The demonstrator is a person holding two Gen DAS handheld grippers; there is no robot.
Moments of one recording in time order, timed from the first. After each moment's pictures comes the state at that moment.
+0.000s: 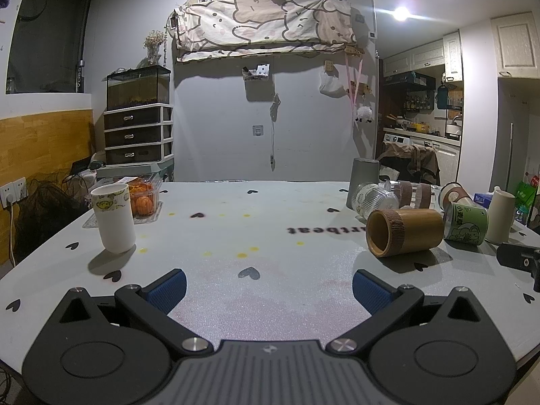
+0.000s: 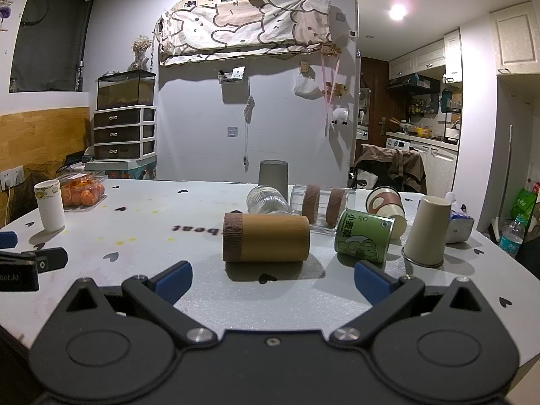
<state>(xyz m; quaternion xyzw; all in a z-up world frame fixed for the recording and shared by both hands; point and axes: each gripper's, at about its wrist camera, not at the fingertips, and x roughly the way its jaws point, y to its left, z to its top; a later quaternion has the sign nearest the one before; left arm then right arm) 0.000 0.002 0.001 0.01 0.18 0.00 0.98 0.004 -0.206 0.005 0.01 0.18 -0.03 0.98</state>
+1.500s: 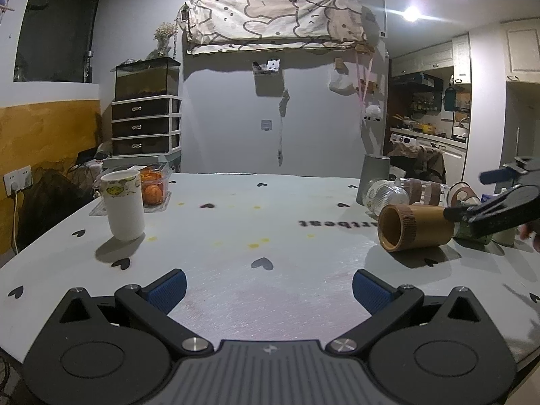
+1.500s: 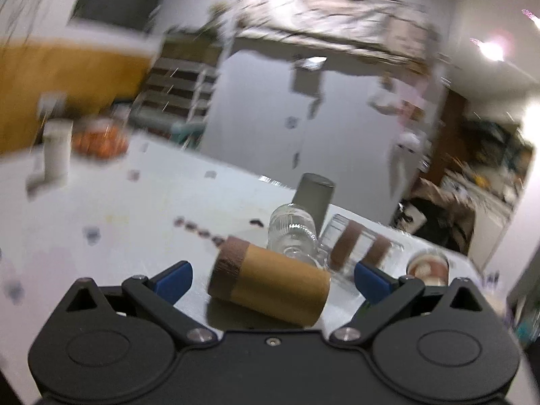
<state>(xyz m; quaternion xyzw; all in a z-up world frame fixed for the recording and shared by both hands) -0.001 0.018 -0.014 -0.01 0.19 0.01 0.98 0.134 -0.200 0.015 -0.19 0.22 0.10 0.95</state>
